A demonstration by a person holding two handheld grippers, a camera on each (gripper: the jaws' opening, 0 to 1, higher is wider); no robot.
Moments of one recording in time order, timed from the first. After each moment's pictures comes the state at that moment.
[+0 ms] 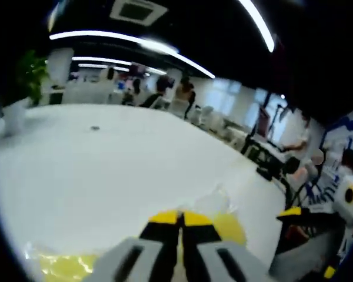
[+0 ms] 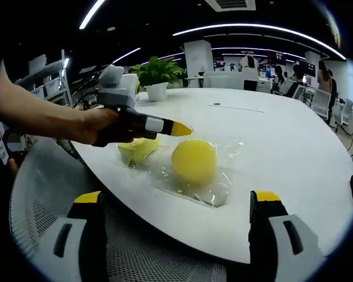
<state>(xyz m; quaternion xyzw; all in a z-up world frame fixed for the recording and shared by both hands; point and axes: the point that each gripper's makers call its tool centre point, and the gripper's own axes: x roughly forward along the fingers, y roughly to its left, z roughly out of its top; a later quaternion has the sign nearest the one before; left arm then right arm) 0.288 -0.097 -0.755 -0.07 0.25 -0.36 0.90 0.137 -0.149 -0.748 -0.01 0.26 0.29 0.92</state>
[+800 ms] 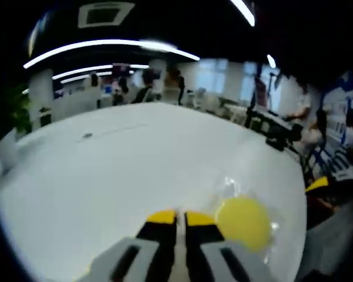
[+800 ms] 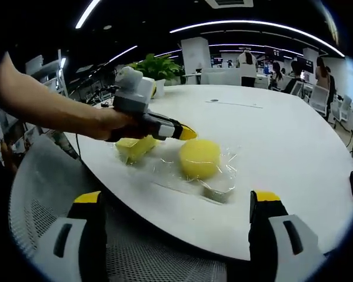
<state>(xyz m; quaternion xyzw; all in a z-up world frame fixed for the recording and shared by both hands) 0.307 -0.096 -0.780 0.04 0.26 -0.37 0.89 0.135 -0.151 -0.753 0.00 0.27 0.28 0.92</state>
